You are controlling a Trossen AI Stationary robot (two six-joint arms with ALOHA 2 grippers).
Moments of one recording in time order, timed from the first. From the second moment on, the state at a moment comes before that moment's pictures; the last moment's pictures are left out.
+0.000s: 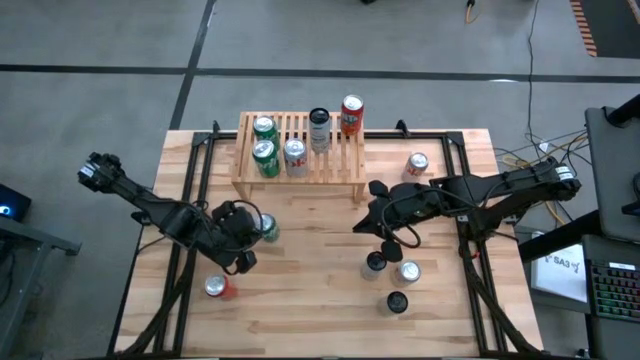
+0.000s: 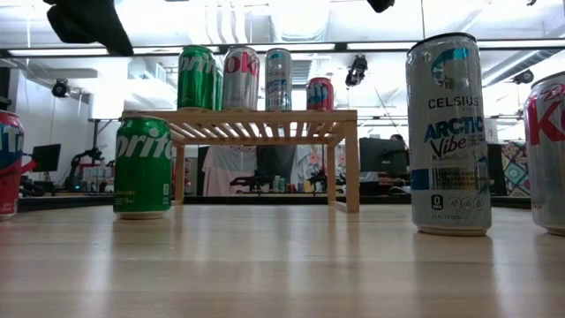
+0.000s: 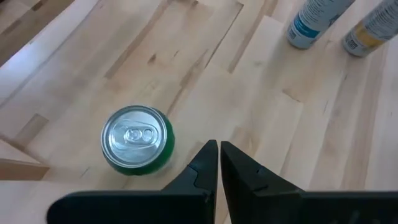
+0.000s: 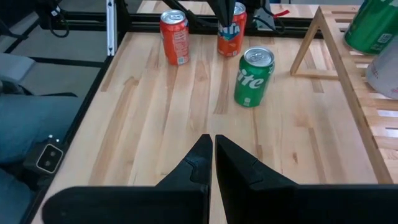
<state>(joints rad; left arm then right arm) -0.53 1.14 1.01 -0.91 -0.51 -0.93 0.19 1.29 1.23 -0.49 0.00 0.08</state>
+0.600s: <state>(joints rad) -0.53 1.19 1.01 -0.92 -0.62 -0.78 0.19 1.29 1.23 -0.49 0.00 0.08</state>
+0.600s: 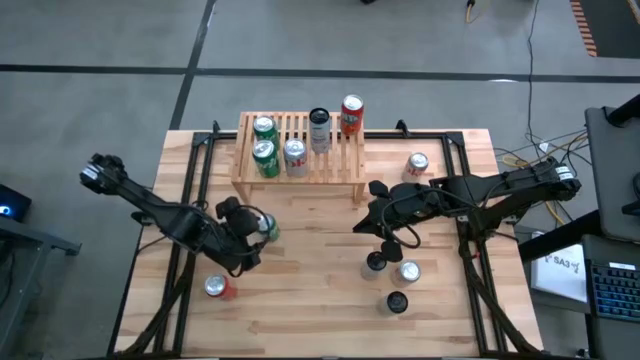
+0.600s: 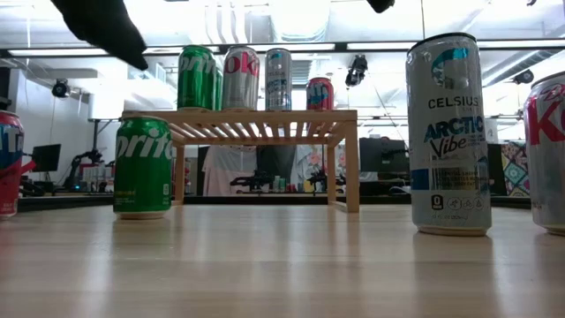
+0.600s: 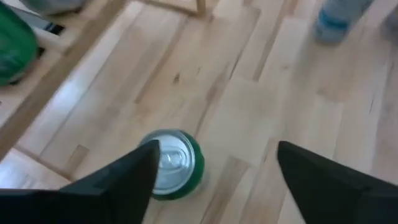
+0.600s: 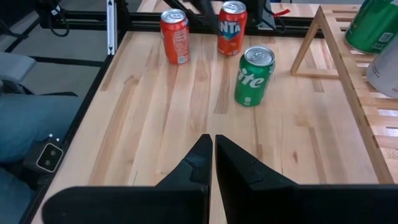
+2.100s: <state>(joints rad) -0.44 1.33 0.80 -0.79 -0.68 -0.81 0.19 1.29 1.22 -0.49 0.00 0.08</state>
